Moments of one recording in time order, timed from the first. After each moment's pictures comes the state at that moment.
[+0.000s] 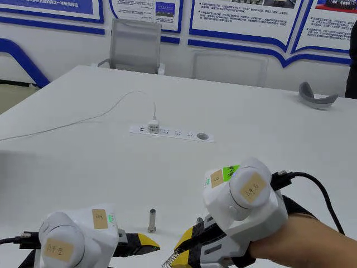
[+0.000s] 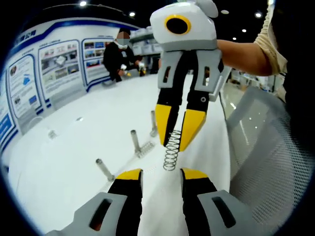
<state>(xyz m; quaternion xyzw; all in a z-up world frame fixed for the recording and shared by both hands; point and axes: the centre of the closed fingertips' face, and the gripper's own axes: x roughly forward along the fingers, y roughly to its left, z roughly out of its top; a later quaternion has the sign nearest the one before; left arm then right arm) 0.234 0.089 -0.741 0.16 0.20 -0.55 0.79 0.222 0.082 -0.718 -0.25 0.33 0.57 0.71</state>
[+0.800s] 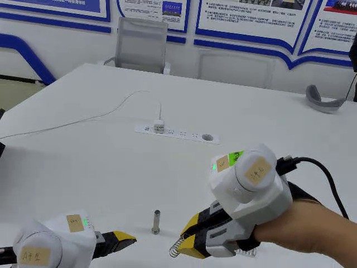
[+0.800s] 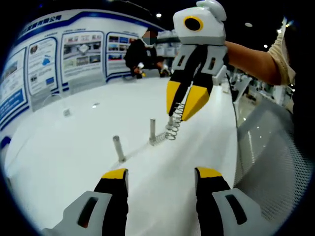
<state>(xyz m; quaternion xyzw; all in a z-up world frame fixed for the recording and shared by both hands) 0.240 0.116 -0.753 0.10 0.23 -0.50 0.83 0.247 0.080 -0.703 -0.26 0.33 0.56 0.71</state>
